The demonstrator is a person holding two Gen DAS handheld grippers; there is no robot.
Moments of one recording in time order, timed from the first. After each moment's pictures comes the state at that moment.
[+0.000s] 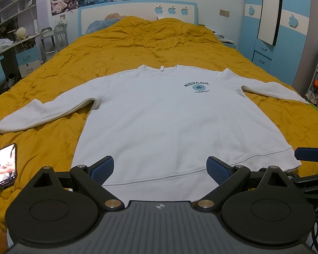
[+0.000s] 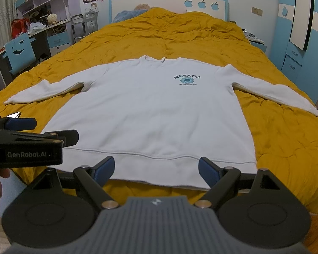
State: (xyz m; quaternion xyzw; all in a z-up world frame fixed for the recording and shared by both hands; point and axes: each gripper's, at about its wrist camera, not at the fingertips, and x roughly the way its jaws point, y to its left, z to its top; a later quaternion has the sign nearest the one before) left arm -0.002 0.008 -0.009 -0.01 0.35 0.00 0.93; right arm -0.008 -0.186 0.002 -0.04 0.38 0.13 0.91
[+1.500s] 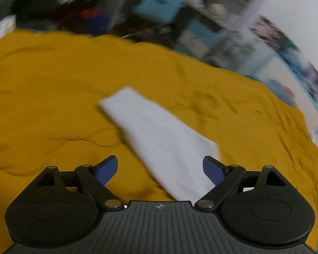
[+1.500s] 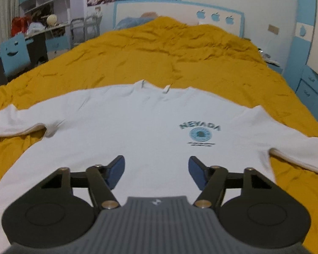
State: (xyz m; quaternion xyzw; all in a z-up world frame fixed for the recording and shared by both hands) left arm 0.085 0.419 -0.063 -0.42 0.25 0.37 0.79; right arm 0.244 -0.123 -0.036 -0.07 0.35 0.15 0.92
